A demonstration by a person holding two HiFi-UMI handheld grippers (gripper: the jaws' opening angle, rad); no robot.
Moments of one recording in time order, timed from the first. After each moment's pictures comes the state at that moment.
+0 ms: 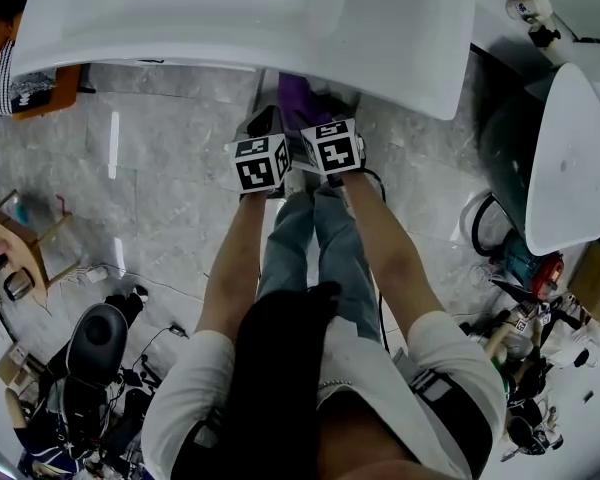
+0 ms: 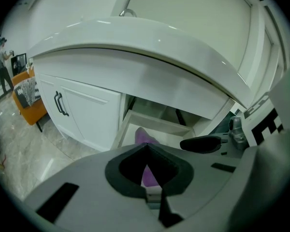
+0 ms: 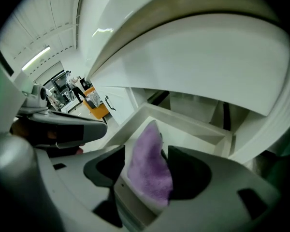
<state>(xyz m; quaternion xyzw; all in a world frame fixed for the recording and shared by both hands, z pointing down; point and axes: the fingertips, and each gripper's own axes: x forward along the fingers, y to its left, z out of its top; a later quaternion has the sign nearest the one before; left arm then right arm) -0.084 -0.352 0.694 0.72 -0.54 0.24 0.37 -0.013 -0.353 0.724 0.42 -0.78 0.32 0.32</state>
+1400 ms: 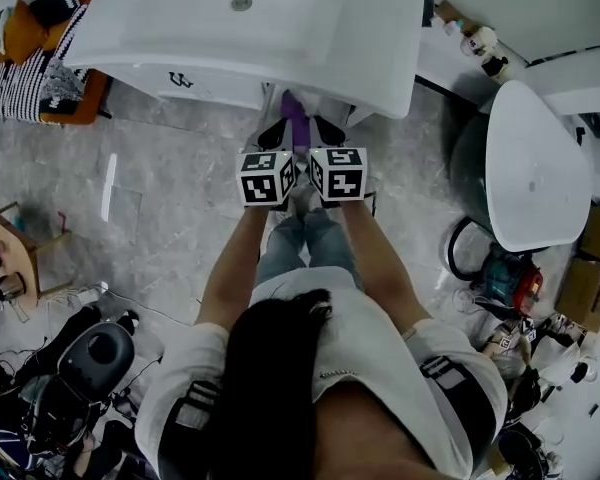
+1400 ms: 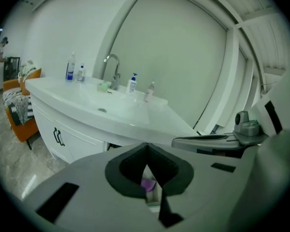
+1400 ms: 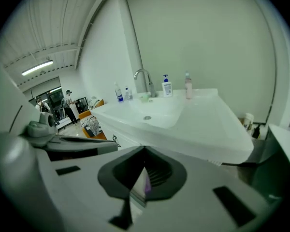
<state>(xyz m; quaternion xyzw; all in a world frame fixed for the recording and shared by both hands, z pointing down) -0.054 -0.317 0.500 0.79 -0.51 0.14 0.30 0.006 -0.319 0.497 0.52 -0.79 0.25 0.21</state>
